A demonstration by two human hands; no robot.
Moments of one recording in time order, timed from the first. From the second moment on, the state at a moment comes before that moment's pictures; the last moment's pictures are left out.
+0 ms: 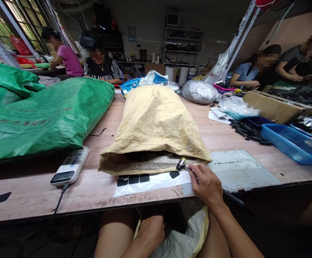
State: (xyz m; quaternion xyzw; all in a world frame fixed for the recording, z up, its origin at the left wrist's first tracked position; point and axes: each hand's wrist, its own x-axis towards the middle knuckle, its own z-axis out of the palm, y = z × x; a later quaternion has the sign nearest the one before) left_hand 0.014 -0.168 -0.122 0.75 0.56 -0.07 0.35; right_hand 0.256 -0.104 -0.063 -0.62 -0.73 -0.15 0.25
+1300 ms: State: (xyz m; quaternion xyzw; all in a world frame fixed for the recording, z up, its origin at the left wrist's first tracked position) left_hand 0.009 -0.075 -0.022 0.82 0.50 0.21 0.19; right_hand 0.254 -0.105 -0.060 -0.62 -0.73 -0.15 0.26
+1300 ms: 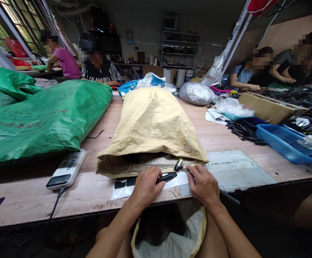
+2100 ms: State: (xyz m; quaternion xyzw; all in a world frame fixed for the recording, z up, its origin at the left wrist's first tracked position) left_hand 0.011 -0.071 -0.040 0.78 0.49 0.28 0.26; right_hand 0.224 -0.141 -0.030 -0.54 -0.76 0.04 0.37
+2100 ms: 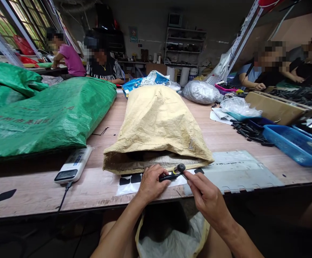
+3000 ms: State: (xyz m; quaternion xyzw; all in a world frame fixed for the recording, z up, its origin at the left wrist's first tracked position) left_hand 0.010 -0.071 -0.041 0.77 0.49 0.29 0.28; right_hand 0.270 -0.095 -0.064 -0.60 -0.74 -0.09 0.29
